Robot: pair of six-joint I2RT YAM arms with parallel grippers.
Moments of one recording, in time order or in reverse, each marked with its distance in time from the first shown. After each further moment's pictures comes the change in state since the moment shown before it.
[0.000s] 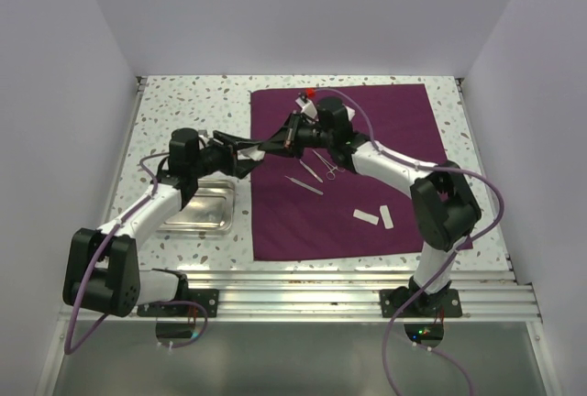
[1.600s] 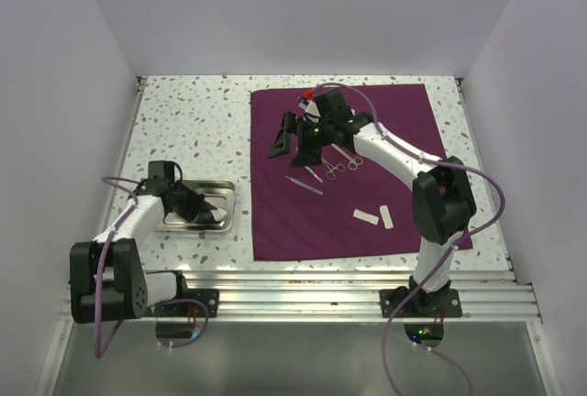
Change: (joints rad) left arm 0.282 -0.058 -0.121 -0.630 -0.298 0.734; right arm -0.039 0.046 0.224 -0.650 0.068 -0.446
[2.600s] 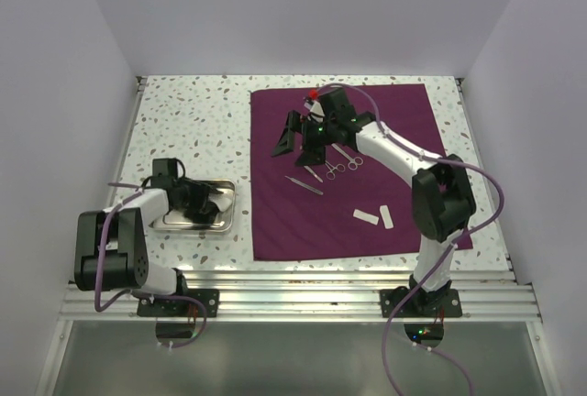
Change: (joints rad) left arm 0.010 0.191 -0.032 0.291 0.060 -0.254; right arm -0.035 0.011 -0.014 0.002 0.001 -0.004
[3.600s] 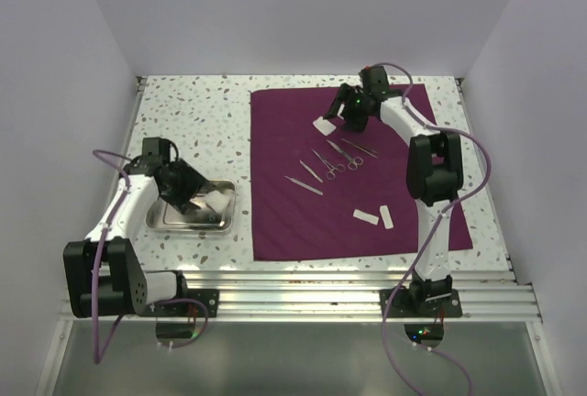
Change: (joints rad) left arm -0.006 -0.155 0.259 -0.560 -0.154 0.297; right arm -0.297 0.311 0.297 -0.039 0.262 -0.082
